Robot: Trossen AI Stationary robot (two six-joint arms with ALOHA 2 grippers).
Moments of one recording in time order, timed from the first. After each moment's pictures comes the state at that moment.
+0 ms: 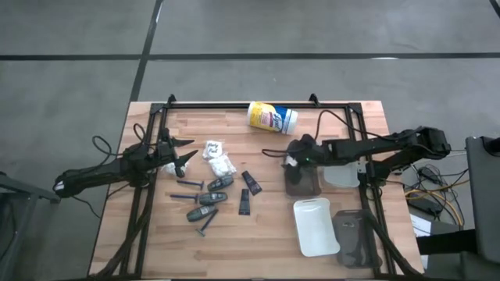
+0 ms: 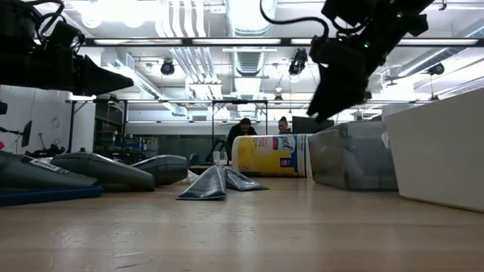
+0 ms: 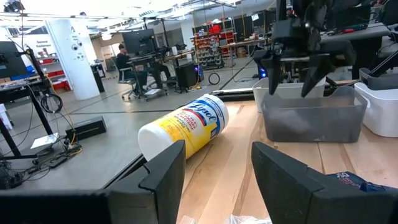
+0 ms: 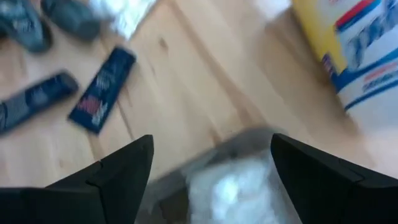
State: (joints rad) left arm 0.22 0.08 0.01 0.04 -0.18 0.18; right arm -0.04 1.33 0.79 -0.31 0.27 0.39
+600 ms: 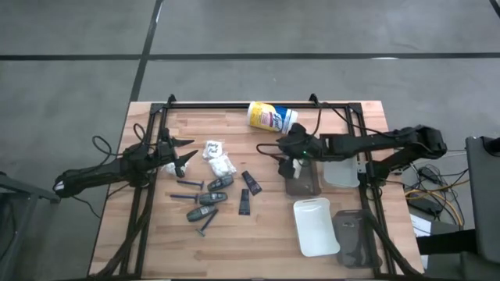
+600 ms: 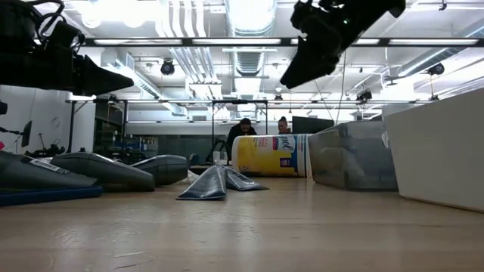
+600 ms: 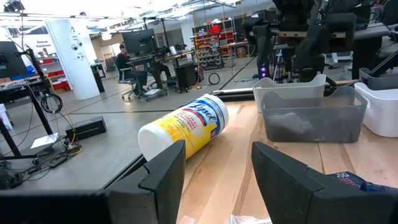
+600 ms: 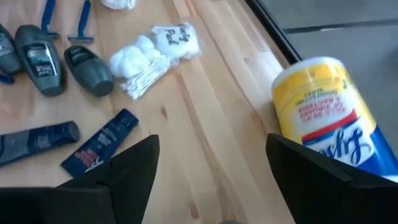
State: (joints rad) left arm 0.22 0.08 0.01 0.04 -0.18 0.18; right arm -0.04 1.38 0.96 -0.28 0.32 0.10
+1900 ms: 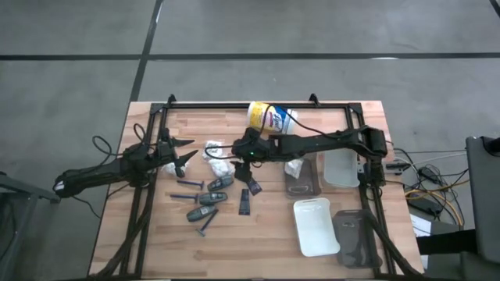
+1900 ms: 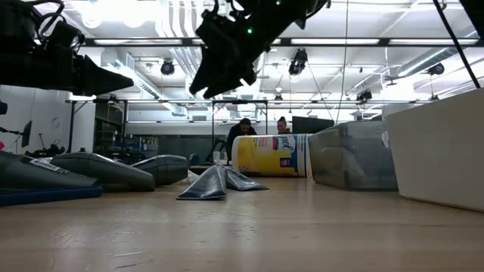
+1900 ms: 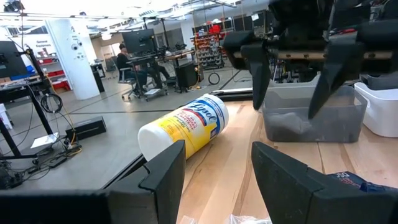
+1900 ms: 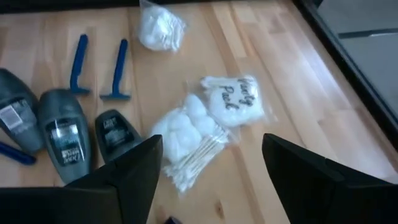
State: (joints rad) left arm 0.22 0.08 0.01 0.04 -0.18 0.18; right arm -0.04 1.96 1.55 -0.30 0.20 0.09
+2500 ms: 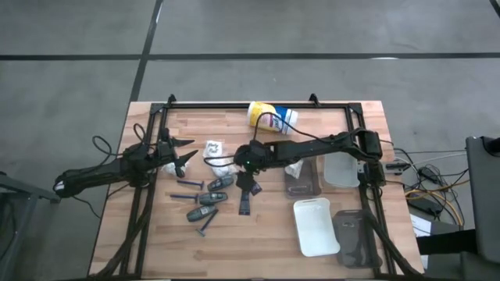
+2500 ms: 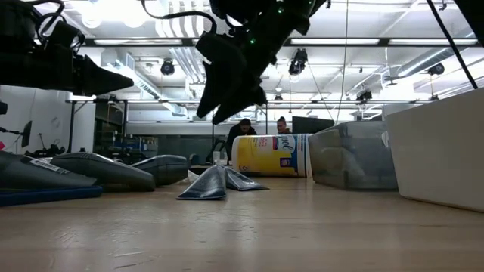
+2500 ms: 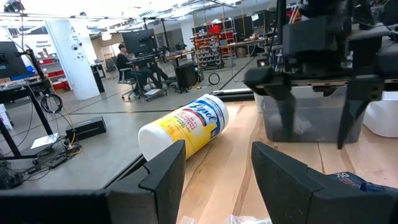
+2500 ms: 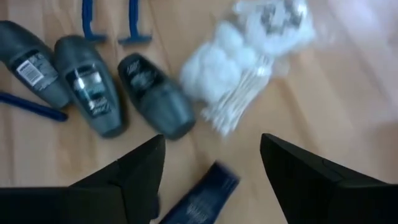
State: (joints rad) left arm 0.22 0.08 0.01 0.04 -0.18 0.18; right arm 0.00 2.00 1.55 -0.46 0.12 0.32
